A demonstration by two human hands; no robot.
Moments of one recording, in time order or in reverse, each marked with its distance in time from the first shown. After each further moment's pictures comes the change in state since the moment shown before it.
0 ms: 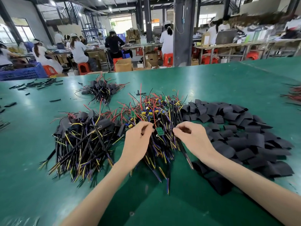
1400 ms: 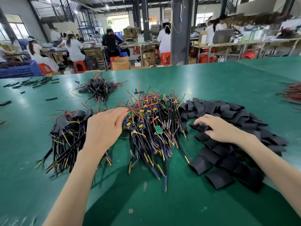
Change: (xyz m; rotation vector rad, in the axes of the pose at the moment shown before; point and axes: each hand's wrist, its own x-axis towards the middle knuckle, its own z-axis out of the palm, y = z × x) left_hand 0.019 0.000 -0.076 0.687 0.310 0.531; right_hand 0.052 0.061 -0.086 -0.756 -0.403 -0.145
